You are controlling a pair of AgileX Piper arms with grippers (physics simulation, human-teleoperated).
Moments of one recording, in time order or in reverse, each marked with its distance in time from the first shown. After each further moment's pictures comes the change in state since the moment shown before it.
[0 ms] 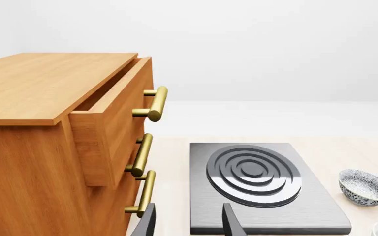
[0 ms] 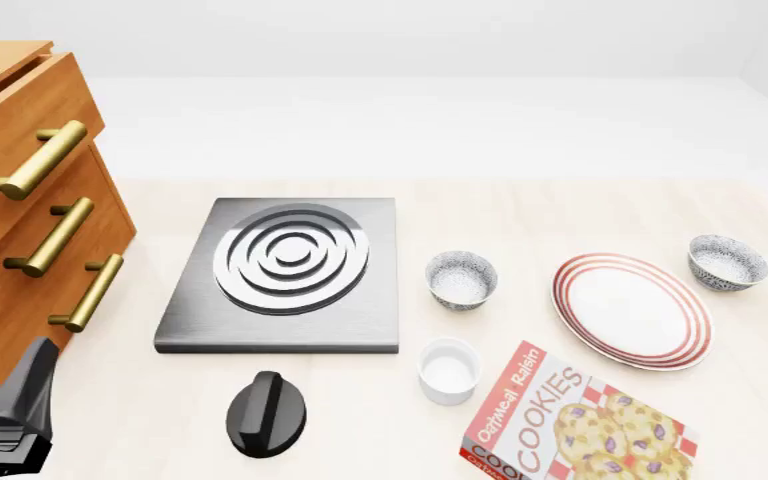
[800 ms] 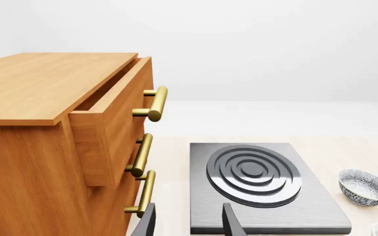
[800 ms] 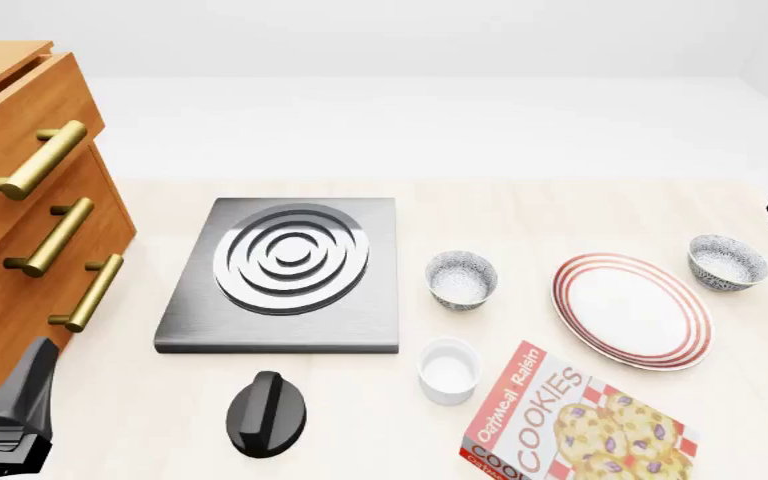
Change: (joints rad) left arm 0.000 0.000 0.000 0.000 0.000; right arm -0.025 0.125 -0.052 -0.008 0.024
